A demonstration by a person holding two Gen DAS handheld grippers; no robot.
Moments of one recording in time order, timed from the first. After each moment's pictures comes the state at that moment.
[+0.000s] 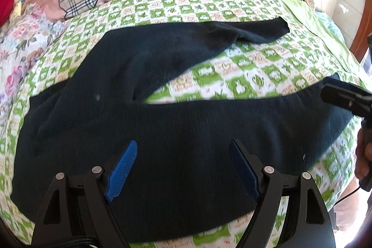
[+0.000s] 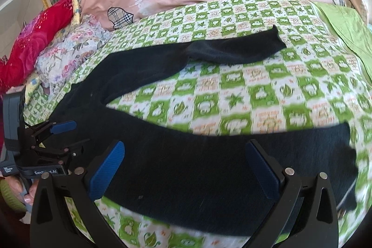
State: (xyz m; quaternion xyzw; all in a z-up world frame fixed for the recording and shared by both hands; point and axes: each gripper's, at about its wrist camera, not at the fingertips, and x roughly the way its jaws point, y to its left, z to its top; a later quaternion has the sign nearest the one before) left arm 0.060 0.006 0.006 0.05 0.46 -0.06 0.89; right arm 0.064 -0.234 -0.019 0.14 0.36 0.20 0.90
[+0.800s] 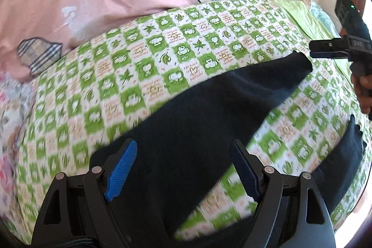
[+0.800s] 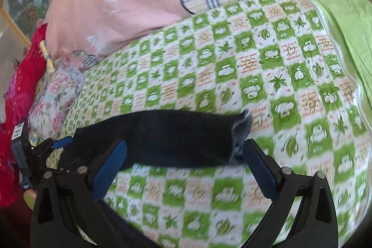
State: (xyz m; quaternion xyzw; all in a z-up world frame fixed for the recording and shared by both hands) left arm 0.242 0.009 0.046 0.12 0.46 -0.13 0.87; right arm 0.280 -0.338 0.007 0.22 0.43 0.21 0.85
